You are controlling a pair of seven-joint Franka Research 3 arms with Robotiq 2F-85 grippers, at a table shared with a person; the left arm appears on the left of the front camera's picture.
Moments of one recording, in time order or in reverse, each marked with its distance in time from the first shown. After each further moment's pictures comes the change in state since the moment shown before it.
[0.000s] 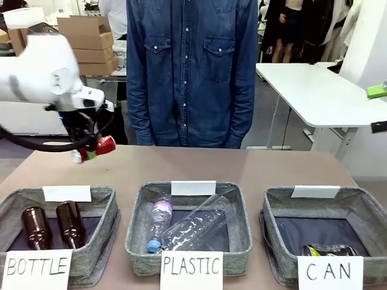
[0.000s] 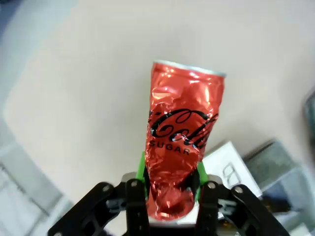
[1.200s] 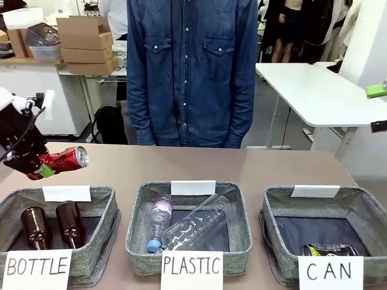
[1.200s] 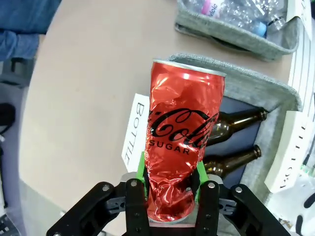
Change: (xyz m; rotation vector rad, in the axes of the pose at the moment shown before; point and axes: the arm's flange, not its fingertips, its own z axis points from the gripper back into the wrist) left arm -0.148 -0.084 0.075 -0.082 -0.275 -0.574; right arm 0.000 0.000 0.000 0.000 0.000 0.000
